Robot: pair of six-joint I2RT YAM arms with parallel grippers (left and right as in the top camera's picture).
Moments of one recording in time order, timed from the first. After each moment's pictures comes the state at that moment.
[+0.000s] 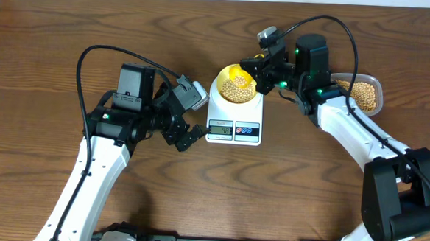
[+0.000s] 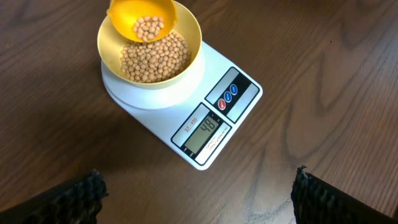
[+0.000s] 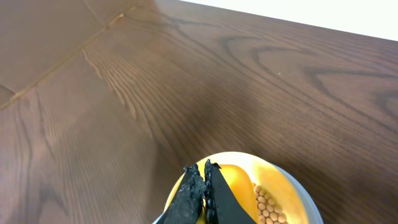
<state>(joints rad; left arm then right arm) -0.19 1.27 1.04 -0.77 0.55 0.60 0.33 1.79 1.15 0.13 -0.65 0.04</state>
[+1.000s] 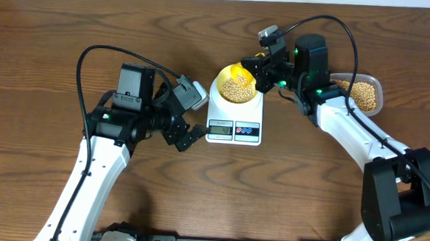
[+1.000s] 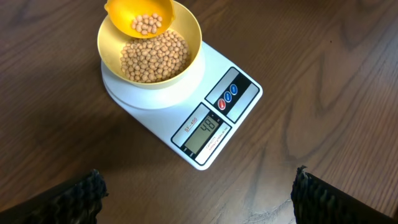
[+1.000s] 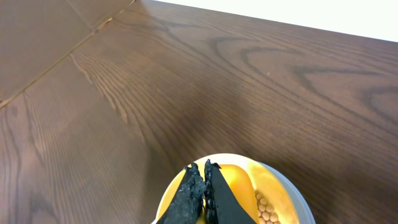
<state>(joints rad) -0.19 1.27 1.04 -0.77 0.55 0.60 0.33 1.79 1.15 0.14 -0.61 0.07</state>
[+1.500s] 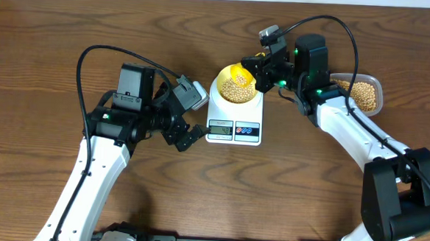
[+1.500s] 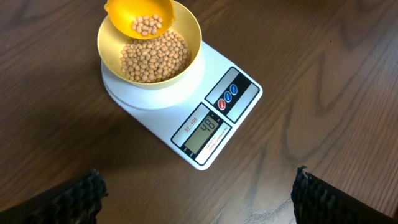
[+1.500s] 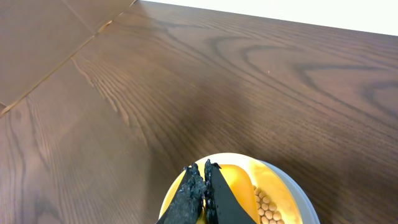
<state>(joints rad) -0.19 1.27 1.04 -0.77 0.55 0.60 0.33 1.79 1.15 0.14 -0.61 0.10</state>
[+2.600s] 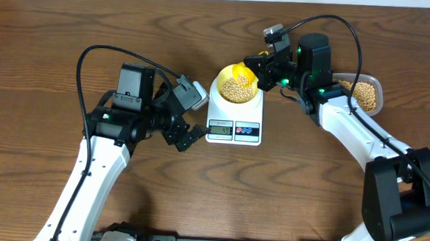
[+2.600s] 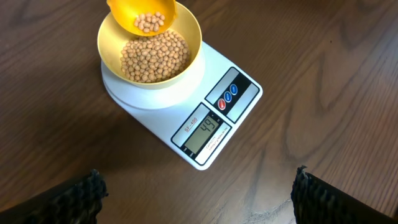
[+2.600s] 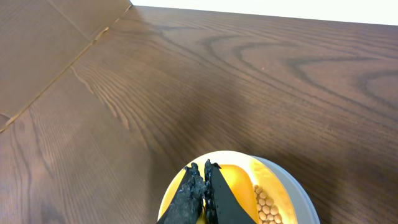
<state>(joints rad) -0.19 1.27 1.04 -0.77 0.55 0.60 0.32 1.79 1.15 0.14 -0.61 0.15</state>
